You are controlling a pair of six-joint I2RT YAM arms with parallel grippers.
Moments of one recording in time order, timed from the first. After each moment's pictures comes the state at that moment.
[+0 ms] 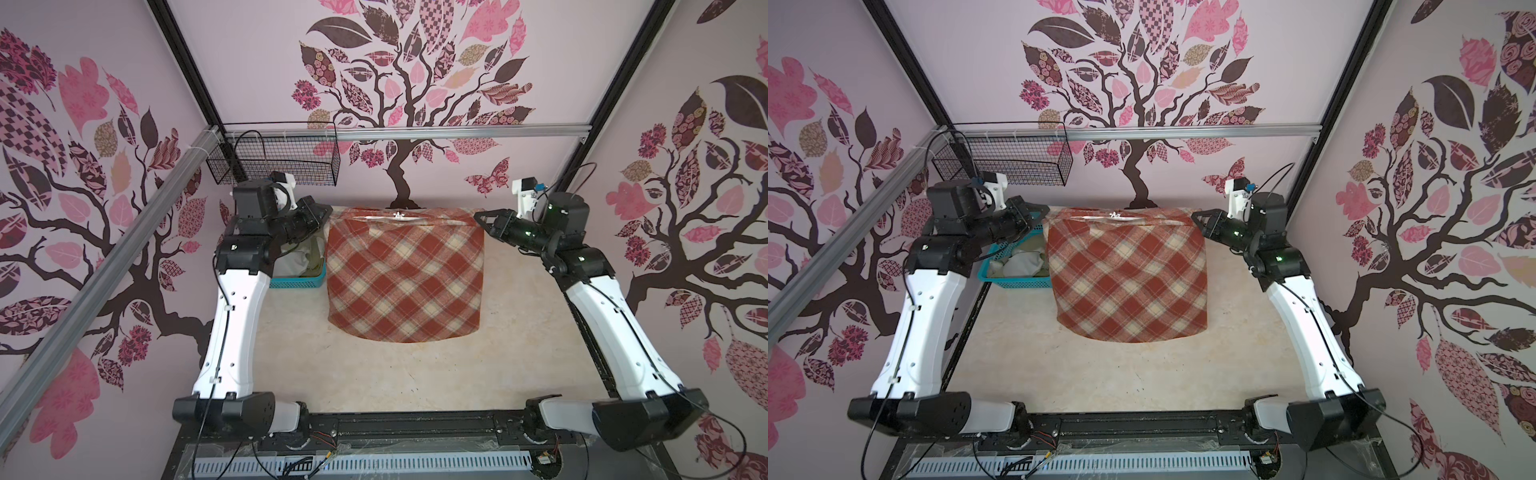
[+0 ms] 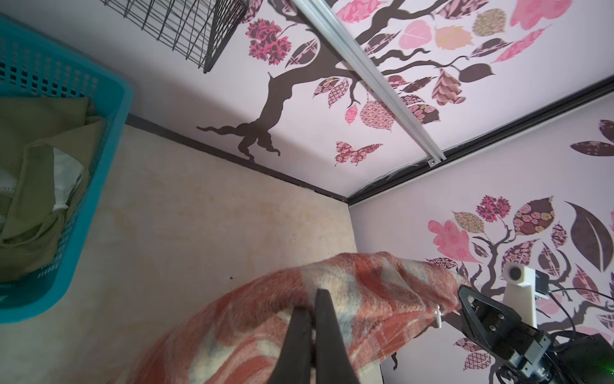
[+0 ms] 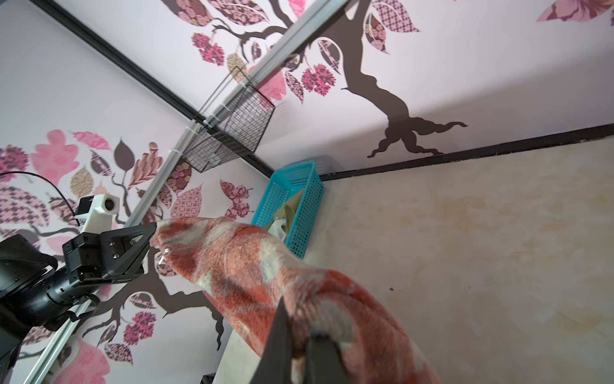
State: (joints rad) left arm -0.02 1.45 1.78 -0.72 0.49 -0.66; right arm 0.14 1.36 1.49 -0.39 -0.54 0.63
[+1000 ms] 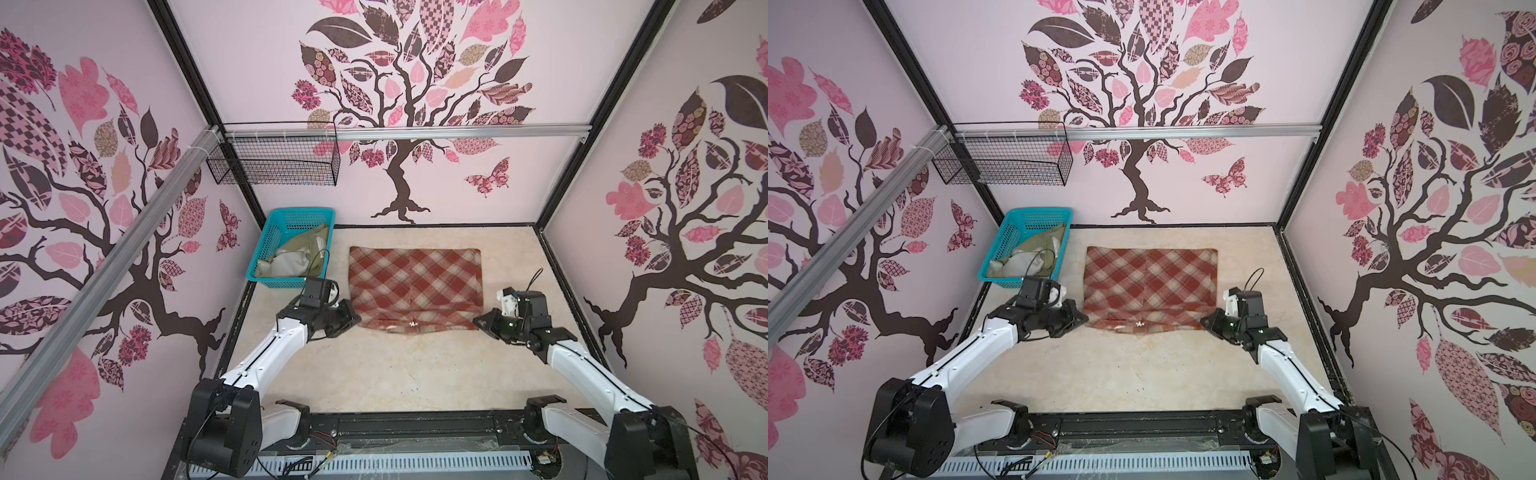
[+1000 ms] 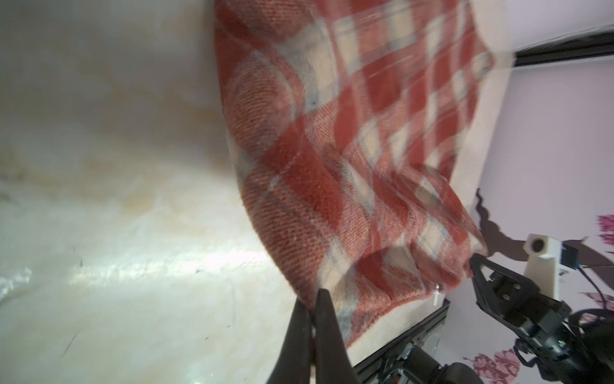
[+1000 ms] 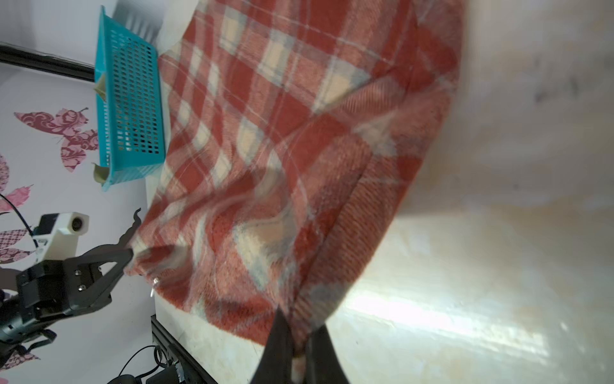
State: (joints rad) left arm -0.27 1.21 0.70 -0.52 0.42 -0.76; right arm 0.10 0.99 0.44 -0.28 -0.50 0.67
